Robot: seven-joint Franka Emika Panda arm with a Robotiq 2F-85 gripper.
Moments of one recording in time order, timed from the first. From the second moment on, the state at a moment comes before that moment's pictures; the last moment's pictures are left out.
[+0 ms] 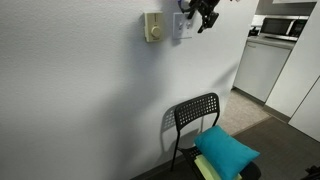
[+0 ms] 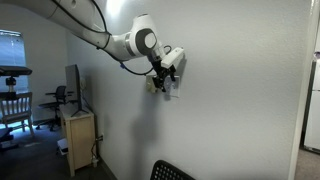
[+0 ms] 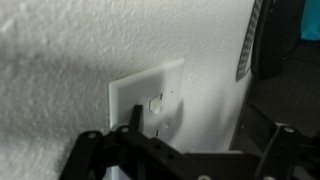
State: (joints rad) arm 0.11 0.27 0.10 -1.52 -0.13 2.39 -1.37
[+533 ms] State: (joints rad) arm 0.10 0.29 0.10 -1.52 -0.09 2.37 -1.37
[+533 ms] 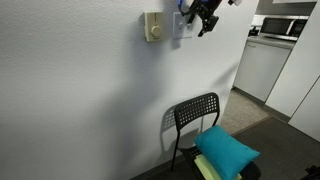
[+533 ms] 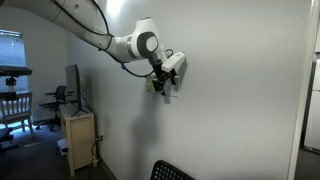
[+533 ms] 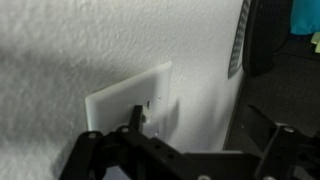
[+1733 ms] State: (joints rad) arm 0.11 0.28 0.10 -1.52 -0.15 2.30 -1.30
